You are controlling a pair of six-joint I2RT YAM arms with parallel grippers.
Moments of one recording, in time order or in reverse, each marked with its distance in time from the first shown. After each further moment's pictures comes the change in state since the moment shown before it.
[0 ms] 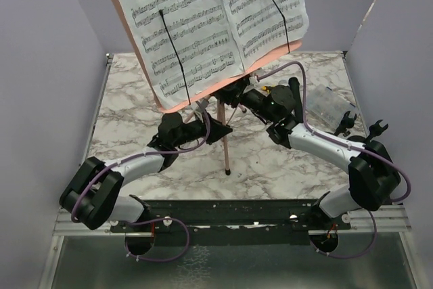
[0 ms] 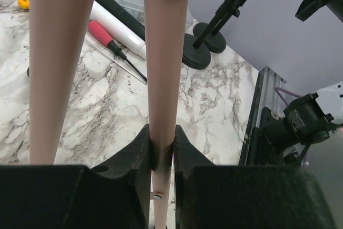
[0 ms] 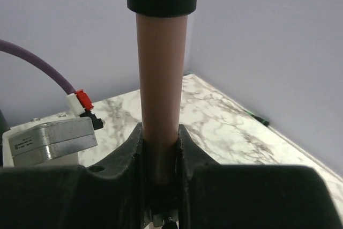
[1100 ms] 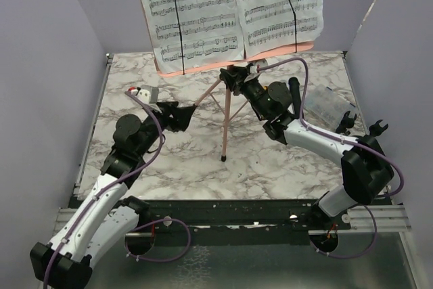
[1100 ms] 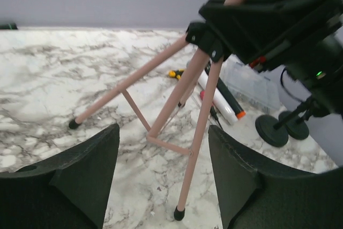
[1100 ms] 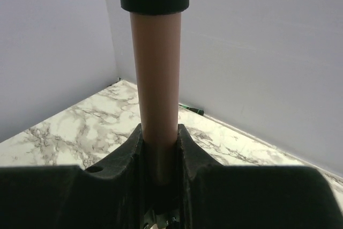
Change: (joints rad) left arm 0.164 -0.566 0.099 -0.637 -0.374 0.107; right arm -0.010 0.060 0.038 0.031 0.366 -0.050
